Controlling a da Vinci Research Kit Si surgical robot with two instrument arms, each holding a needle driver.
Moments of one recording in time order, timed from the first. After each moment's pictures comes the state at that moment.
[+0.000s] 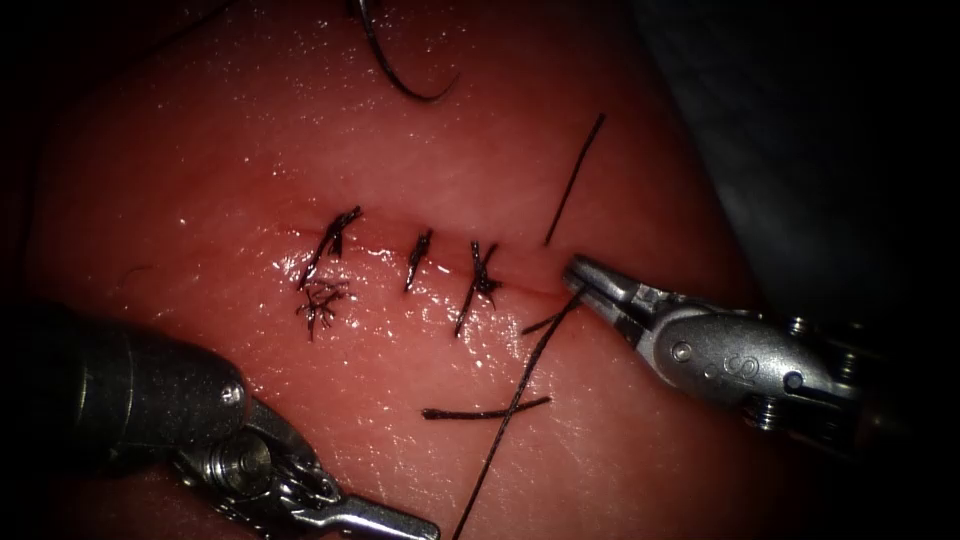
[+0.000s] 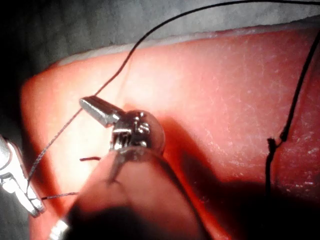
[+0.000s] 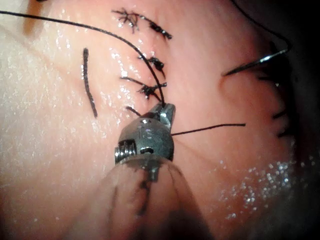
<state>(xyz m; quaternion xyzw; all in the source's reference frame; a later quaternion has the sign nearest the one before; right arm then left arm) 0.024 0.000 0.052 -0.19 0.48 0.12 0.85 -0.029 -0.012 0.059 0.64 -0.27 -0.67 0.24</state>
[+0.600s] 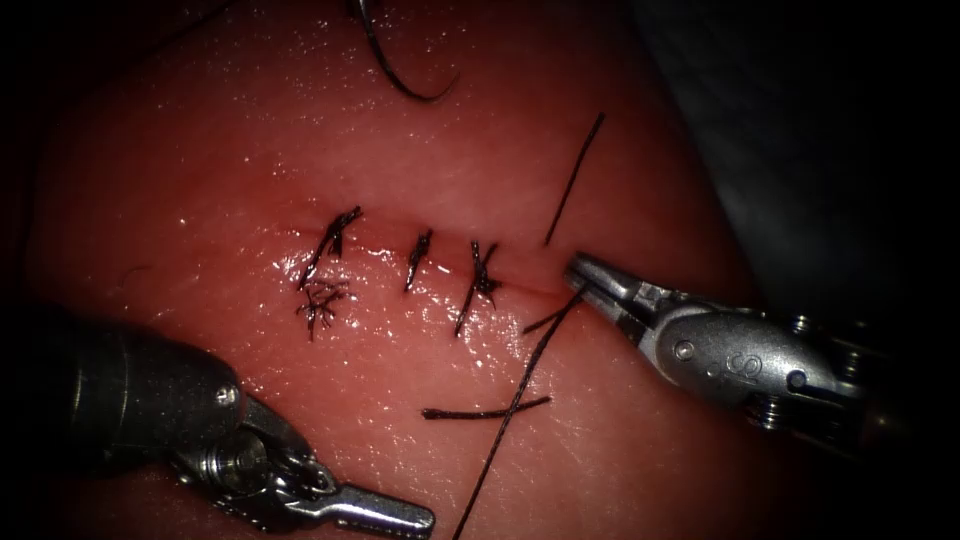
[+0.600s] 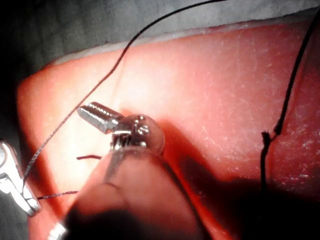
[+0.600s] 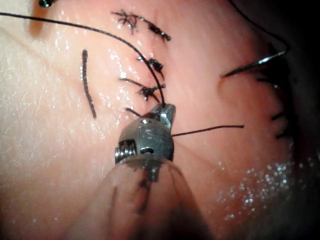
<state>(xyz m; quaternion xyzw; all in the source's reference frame) 0.024 0.000 0.052 -0.19 0.48 0.12 0.85 -0.028 -0.011 0.060 0.62 -0.30 -0.68 0.26</state>
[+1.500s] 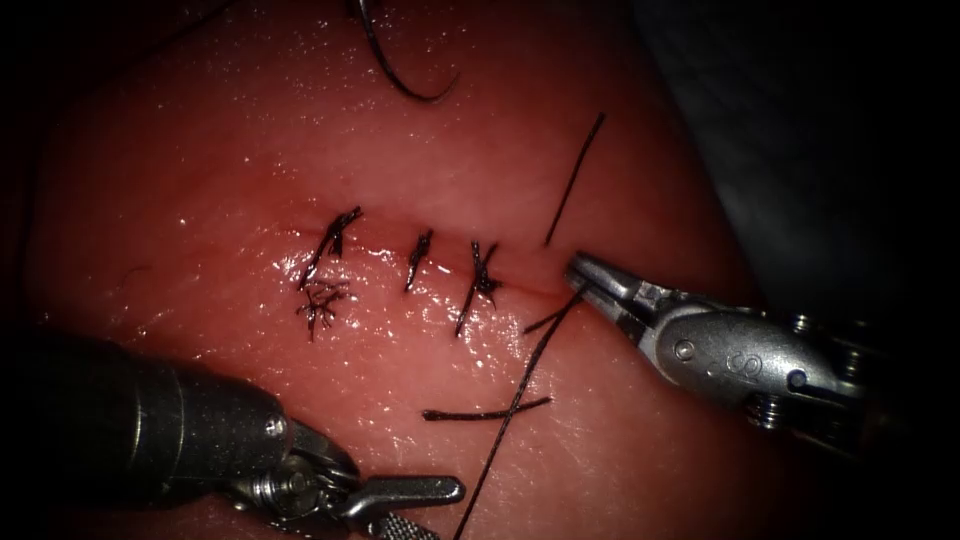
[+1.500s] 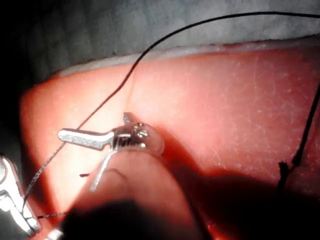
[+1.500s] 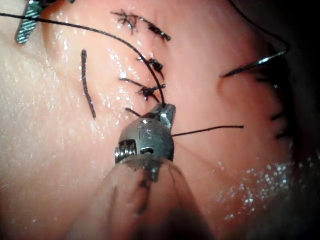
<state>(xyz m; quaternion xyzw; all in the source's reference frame) 0.024 0.000 0.052 -0.19 0.48 0.12 0.85 -0.031 -0.013 0.060 0.58 -0.33 -0.69 0.27</state>
